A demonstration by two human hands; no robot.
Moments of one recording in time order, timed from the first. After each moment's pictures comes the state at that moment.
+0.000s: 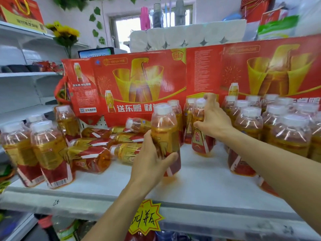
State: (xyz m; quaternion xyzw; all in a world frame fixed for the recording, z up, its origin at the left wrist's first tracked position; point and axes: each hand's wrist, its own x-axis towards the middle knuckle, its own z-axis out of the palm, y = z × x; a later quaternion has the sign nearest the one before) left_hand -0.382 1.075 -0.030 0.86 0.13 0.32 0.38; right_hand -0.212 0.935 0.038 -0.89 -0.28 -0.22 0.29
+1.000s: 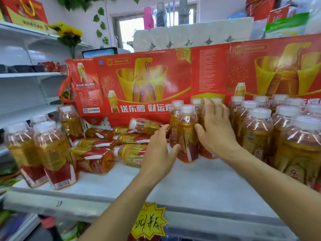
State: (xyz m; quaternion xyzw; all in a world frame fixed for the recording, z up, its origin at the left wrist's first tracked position) left_hand -0.346 1.082 -0.023 0.89 0.07 0.35 0.28; right_hand -0.255 0.938 0.025 -0.86 -0.32 -0.30 0.27
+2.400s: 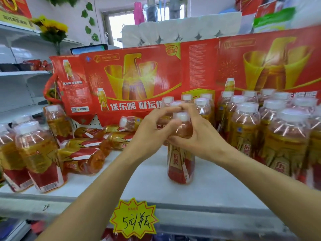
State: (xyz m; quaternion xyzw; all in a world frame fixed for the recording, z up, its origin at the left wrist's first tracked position) left_hand -0.354 1.075 0.034 0.85 -0.07 0.29 0.44; right_hand -0.286 0.927 0.025 -0.77 -0.44 -0.11 0.45
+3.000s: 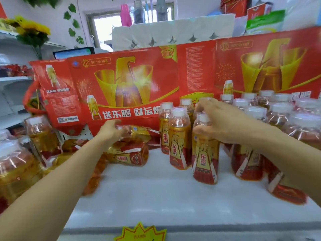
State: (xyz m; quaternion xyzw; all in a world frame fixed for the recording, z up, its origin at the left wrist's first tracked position) left_hand -0.284 1.244 0.026 0.87 0.24 0.20 0.38; right_hand -0.259 0.912 0.081 -0.91 -0.36 -0.18 0.13
